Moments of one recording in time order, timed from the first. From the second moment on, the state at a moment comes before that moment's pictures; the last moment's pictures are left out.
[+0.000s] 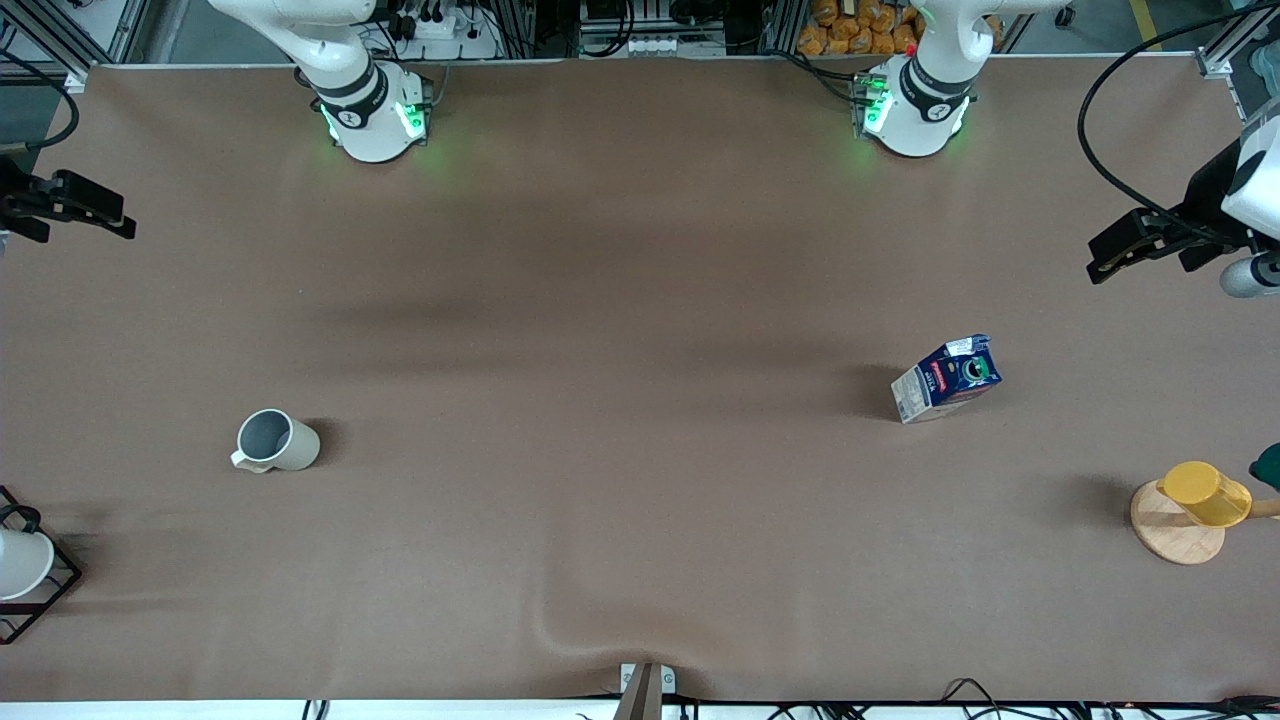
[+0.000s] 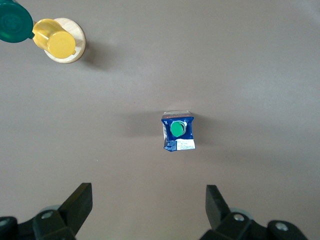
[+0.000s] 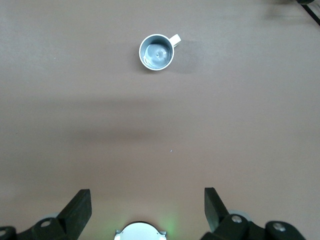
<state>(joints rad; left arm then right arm) 0.00 0.01 -0.08 -1.53 0.03 1.56 -0.21 -0.09 -0.06 -0.03 -1.64 -0.01 1.45 -0.15</state>
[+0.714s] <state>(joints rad) 0.00 0.04 -0.10 -1.53 0.03 1.56 -0.22 -0.09 -0.06 -0.03 -1.64 -0.01 1.45 -0.15</state>
